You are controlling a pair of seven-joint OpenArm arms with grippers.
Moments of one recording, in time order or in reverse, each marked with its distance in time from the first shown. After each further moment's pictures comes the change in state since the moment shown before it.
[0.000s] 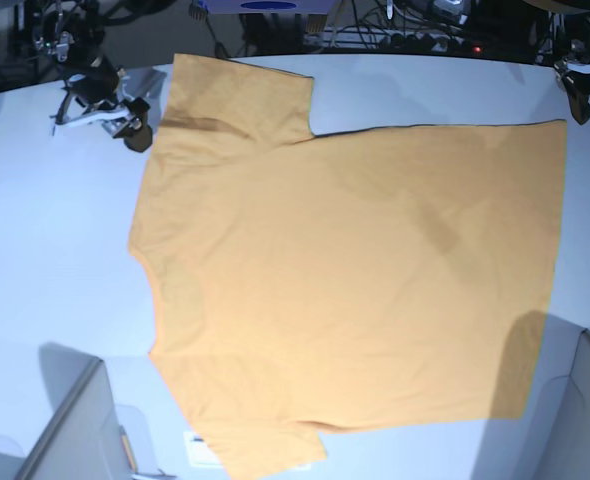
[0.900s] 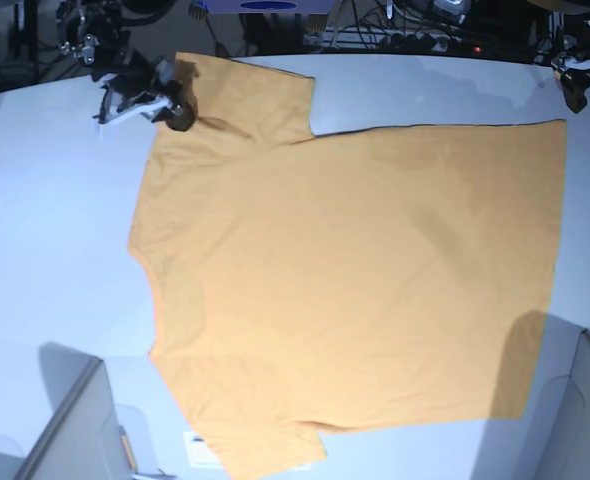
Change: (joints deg) left arm -4.6 -0.1 -1.0 -12.0 -0.3 -0.4 0.0; right arm 1.4 -0.5 -7.6 -2.5 -0.3 1.0 -6.9
